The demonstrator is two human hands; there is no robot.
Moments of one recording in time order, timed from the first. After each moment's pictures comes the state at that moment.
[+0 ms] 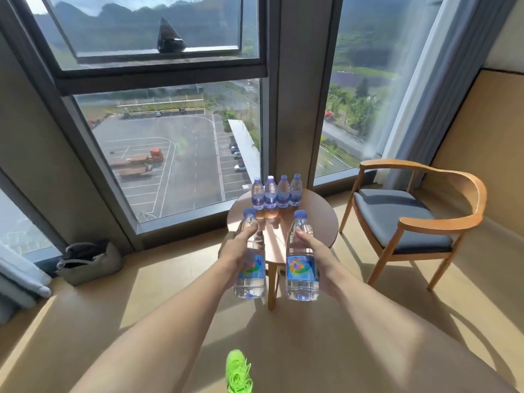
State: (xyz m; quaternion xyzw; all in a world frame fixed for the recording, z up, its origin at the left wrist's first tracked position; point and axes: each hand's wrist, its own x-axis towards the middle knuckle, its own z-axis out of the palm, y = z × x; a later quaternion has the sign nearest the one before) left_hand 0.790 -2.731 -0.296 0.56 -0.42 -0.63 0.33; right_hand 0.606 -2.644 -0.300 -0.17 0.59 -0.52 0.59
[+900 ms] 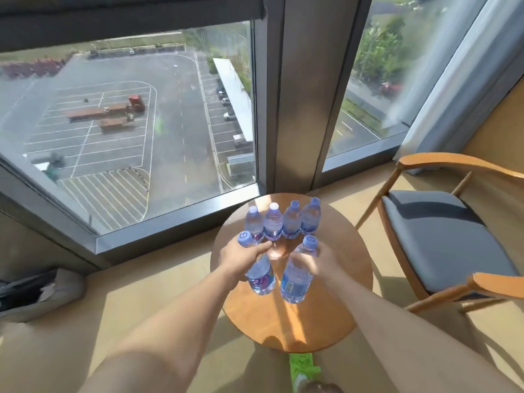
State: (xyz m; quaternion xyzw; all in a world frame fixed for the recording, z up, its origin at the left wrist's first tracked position) left_hand 0.641 -3.136 -0.383 0.65 -0.52 -0.54 0.17; right_hand 0.452 -3.048 -0.406 -0.31 0.77 -0.37 0.42
